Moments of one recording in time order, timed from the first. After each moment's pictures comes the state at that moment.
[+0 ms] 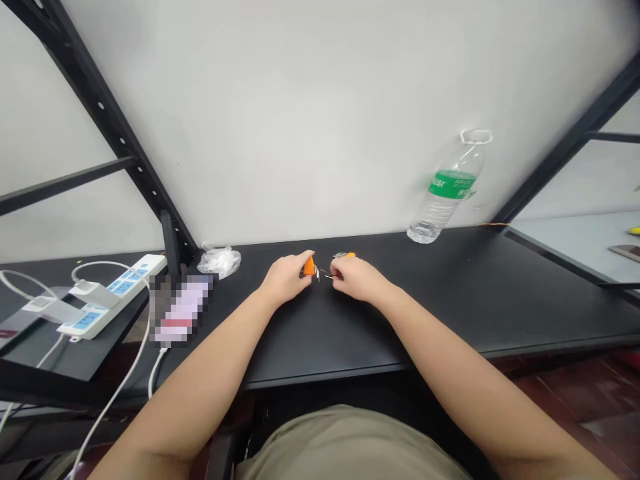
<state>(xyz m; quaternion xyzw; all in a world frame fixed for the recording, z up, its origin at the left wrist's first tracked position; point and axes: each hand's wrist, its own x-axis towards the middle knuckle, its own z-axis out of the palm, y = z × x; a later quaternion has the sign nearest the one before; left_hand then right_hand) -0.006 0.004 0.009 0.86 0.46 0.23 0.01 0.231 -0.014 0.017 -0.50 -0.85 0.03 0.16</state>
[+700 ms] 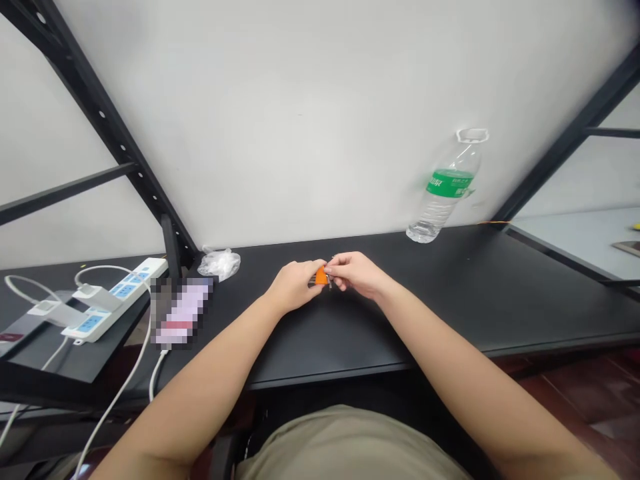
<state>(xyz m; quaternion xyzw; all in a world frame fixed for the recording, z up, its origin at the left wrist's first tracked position) 0.010 -0.015 0.019 0.89 0.38 0.24 0.03 0.230 -0.007 0.018 -0.43 -0.59 0.56 0.39</state>
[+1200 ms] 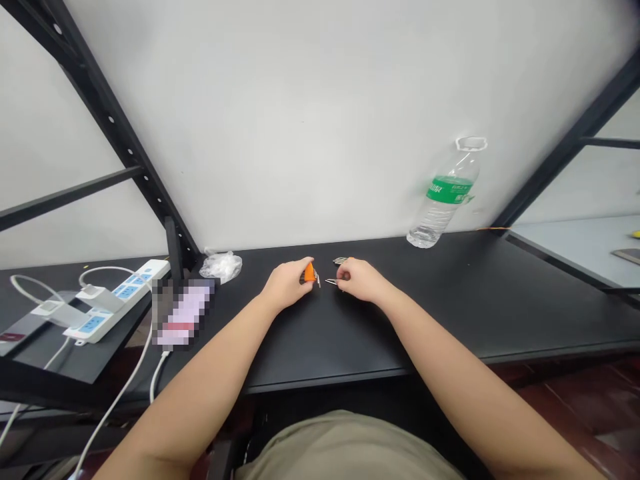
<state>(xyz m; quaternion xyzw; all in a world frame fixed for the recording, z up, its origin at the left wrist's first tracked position) -0.002 -0.002 0.014 0.85 0.47 0.23 0.06 0.244 -0.004 0.012 -0.56 -0.78 0.16 0.22</state>
